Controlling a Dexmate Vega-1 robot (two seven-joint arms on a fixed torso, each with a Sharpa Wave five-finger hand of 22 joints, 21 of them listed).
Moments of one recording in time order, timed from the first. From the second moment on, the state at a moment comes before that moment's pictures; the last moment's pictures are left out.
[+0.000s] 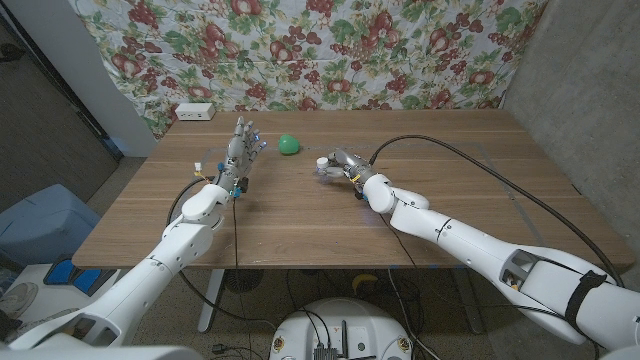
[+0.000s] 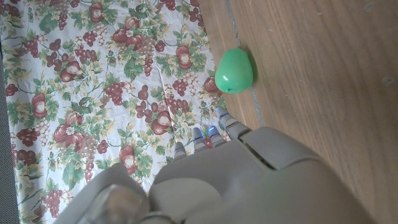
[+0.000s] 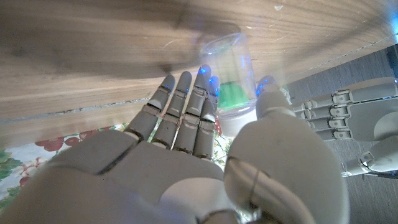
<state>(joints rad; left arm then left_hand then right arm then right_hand) 0.92 0.57 0.33 -1.41 -0.67 -0.27 0.00 -0.02 0.06 0.08 0.17 0.20 -0.18 -0.20 0.22 0.24 -0.17 -0.08 0.35 0.52 -0.17 -0.03 0.20 0.50 0.04 -0.04 0.22 0.25 -0.55 -0.39 -0.93 -1.33 -0.32 -0.13 -0.21 0.88 0.01 0.38 -0.17 0.18 0.83 0.05 0.47 0.22 0.87 -0.02 0.58 0.49 0.55 -0.05 0.62 0.47 0.52 -0.02 0.27 0.20</state>
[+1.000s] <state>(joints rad) 0.91 0.57 0.33 -1.39 -0.68 -0.28 -0.01 -0.02 0.06 0.08 0.17 0.20 -0.18 -0.20 0.22 0.24 -0.17 -0.08 0.35 0.52 -0.17 -0.03 0.20 0.50 0.04 -0.04 0.22 0.25 -0.58 -0.40 -0.92 -1.37 -0.40 -0.17 -0.34 0.93 -0.04 0.37 -0.17 0.17 0.87 0.04 0.47 0.22 0.88 -0.01 0.67 0.59 0.71 -0.07 0.72 0.57 0.64 -0.05 0.35 0.21</state>
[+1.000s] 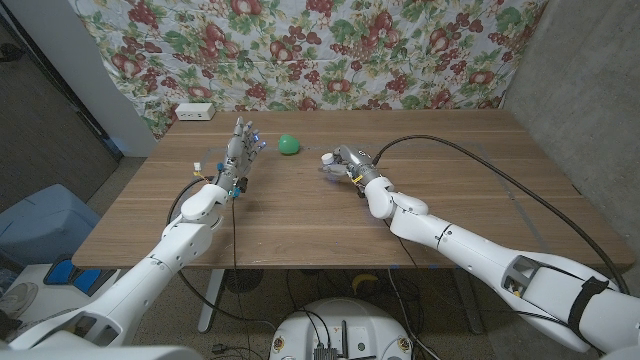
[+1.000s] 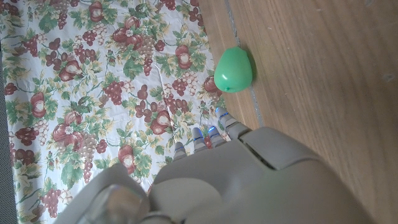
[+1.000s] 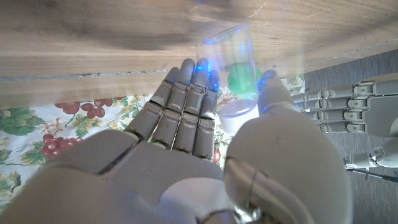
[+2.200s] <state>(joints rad) 0.91 0.57 0.33 -1.40 -0.67 -0.28 -0.01 -0.02 0.06 0.08 0.17 0.20 -0.18 -0.20 0.22 0.24 -0.17 -0.08 0.35 0.52 -0.17 -0.03 0.20 0.50 0.04 -0.04 0.22 0.25 -0.63 -0.39 -0.83 -1.39 -0.38 -0.13 -0.53 0.95 -0.06 0.38 -0.14 0.17 0.90 -0.05 0.46 0.22 0.91 -0.12 0.58 0.53 1.00 -0.08 0.74 0.65 0.90 -0.12 0.64 0.30</state>
